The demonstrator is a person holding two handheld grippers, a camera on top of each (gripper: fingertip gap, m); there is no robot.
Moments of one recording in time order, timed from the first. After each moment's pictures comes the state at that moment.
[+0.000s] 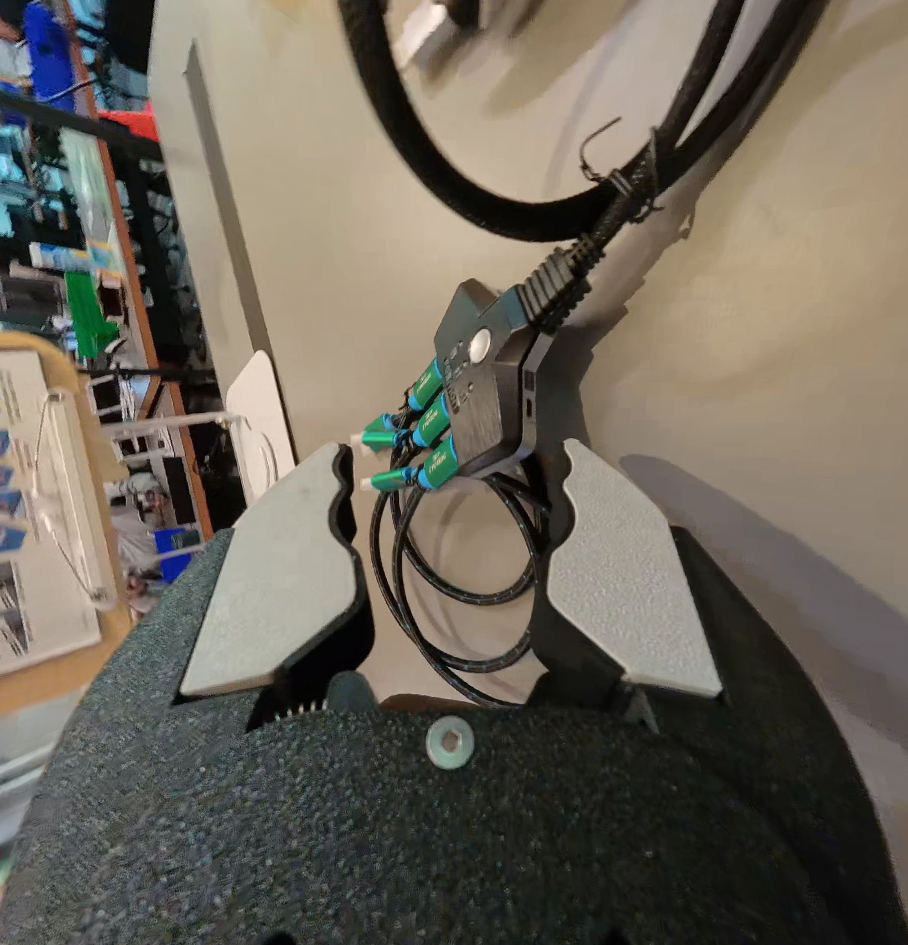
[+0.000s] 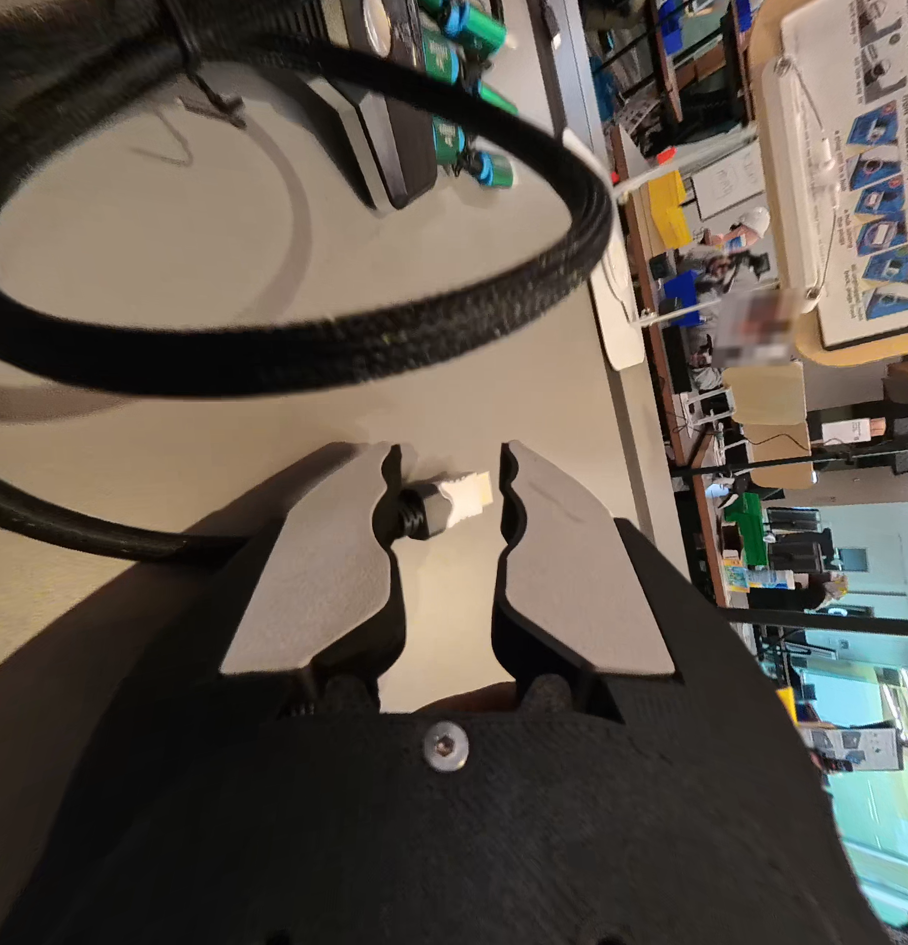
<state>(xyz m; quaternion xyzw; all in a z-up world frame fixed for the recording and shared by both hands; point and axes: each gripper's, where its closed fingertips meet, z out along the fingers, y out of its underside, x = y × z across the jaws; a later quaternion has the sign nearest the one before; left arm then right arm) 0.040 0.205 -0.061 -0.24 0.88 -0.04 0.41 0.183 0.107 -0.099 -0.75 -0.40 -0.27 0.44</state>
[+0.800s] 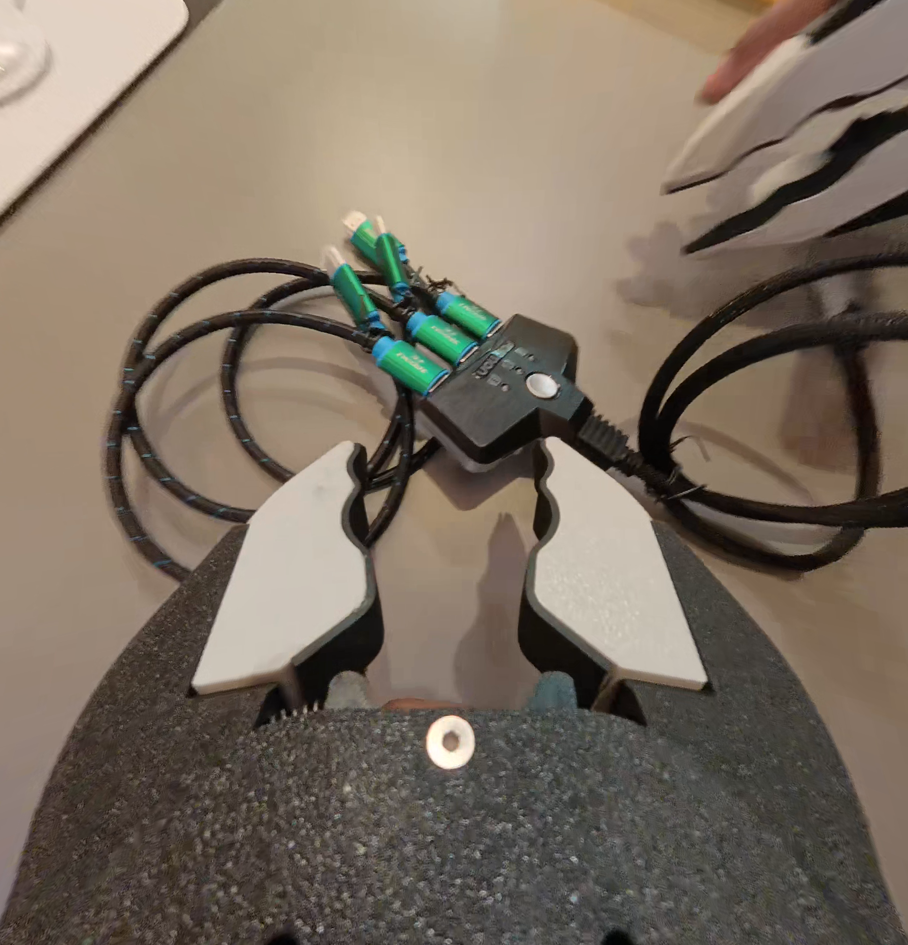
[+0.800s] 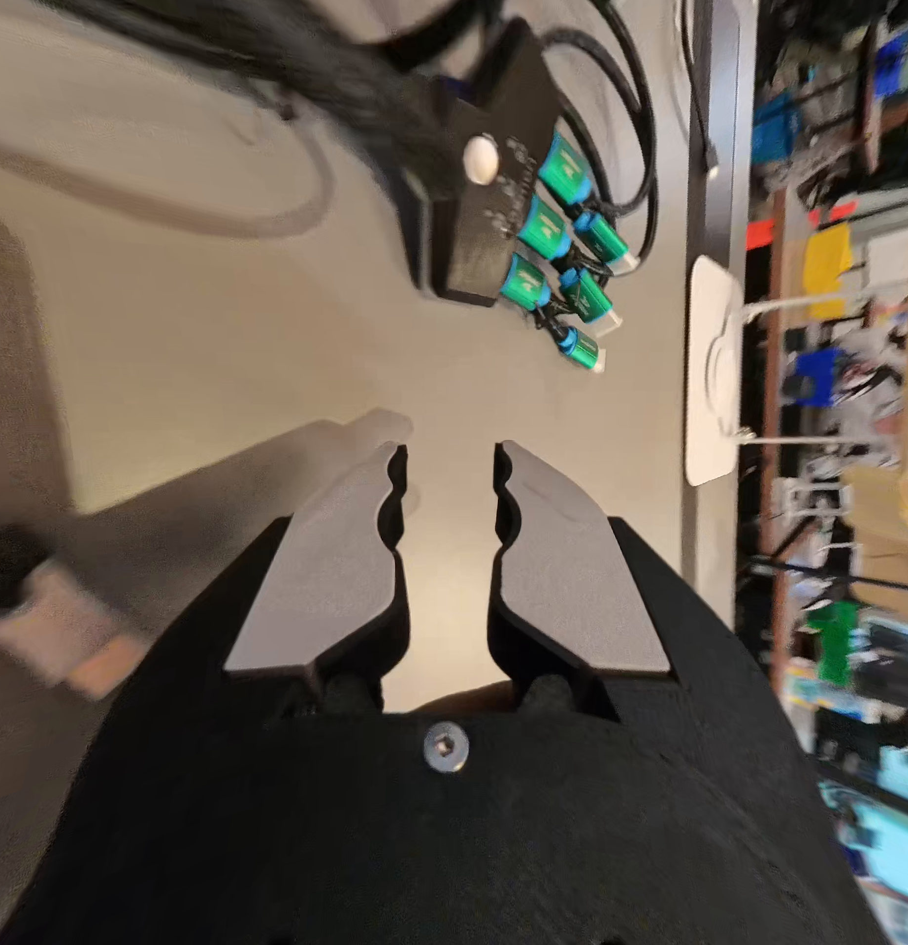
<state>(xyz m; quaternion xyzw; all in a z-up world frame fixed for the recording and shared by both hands) -0.007 0.227 -0.073 -0.62 0.67 -0.32 0.25 0.101 0.114 -0.089 -0.76 -0.50 -0.19 0.36</state>
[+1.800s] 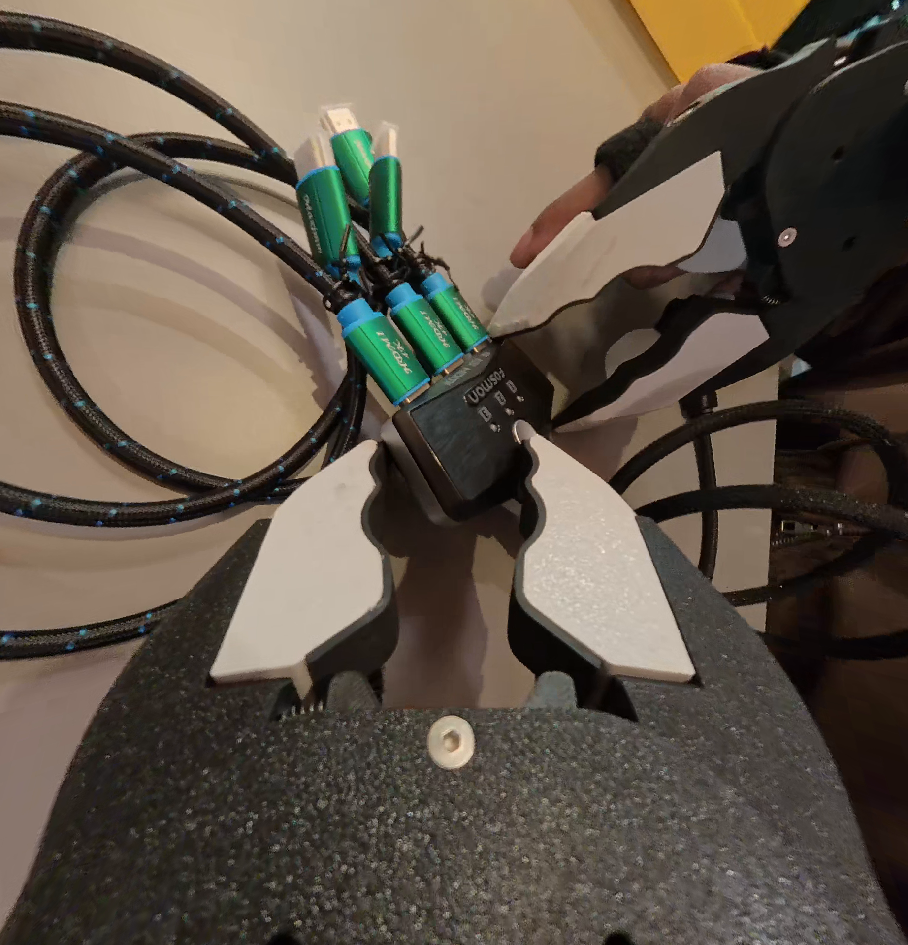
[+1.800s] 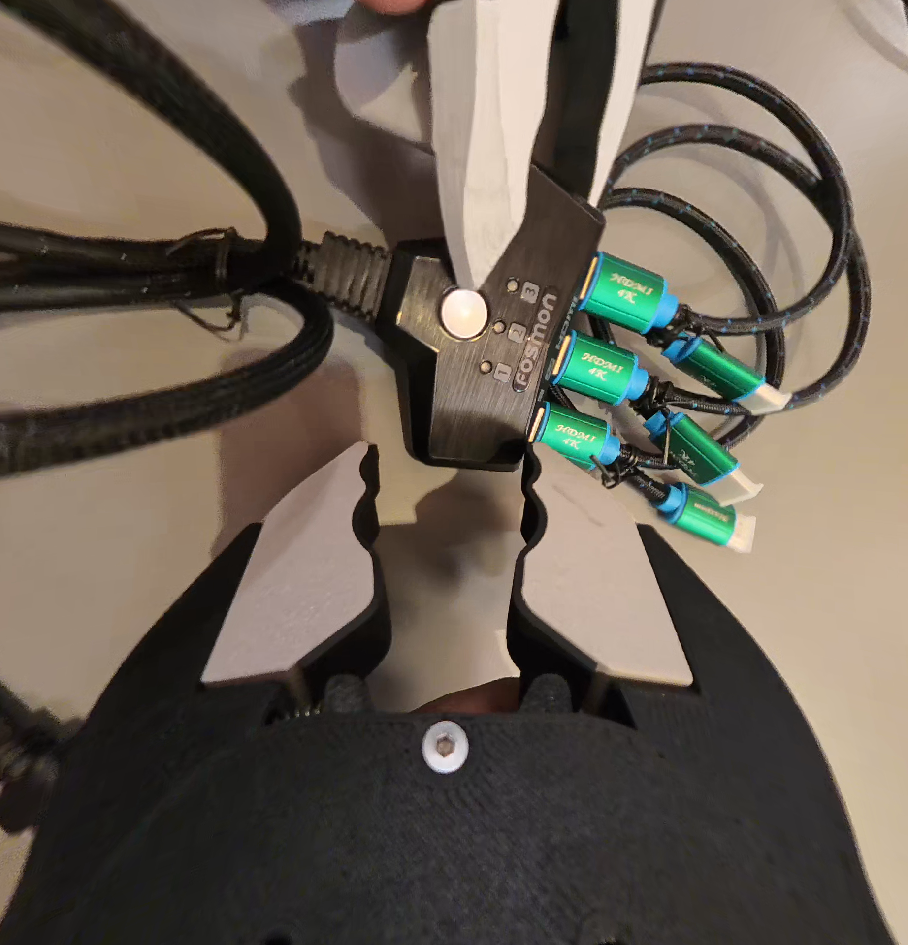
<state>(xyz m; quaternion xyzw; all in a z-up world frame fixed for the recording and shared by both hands) 0.016 0.210 -0.107 -0.66 0.62 -0.43 0.05 0.042 0.164 -0.121 -0.84 -0.42 0.04 0.34</state>
